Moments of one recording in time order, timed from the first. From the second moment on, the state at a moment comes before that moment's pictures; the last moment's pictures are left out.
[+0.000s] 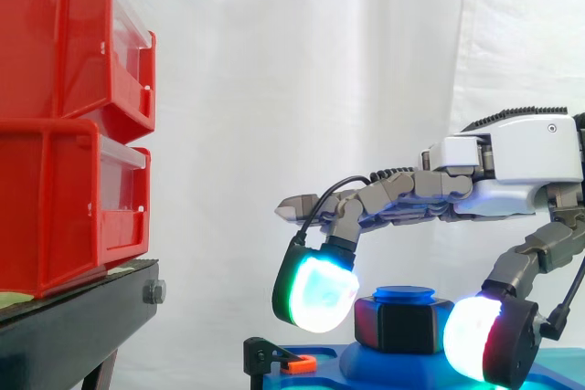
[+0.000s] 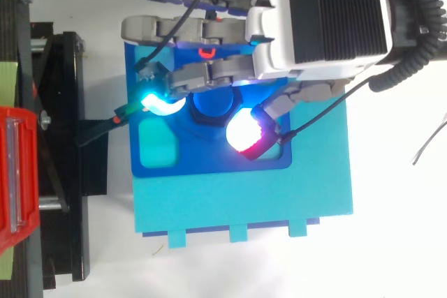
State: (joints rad) arm -0.02 -2.20 -1.30 -2.80 -1.71 -1.46
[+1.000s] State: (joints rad) arm -0.03 -2.20 -1.30 -2.81 -1.73 -1.46
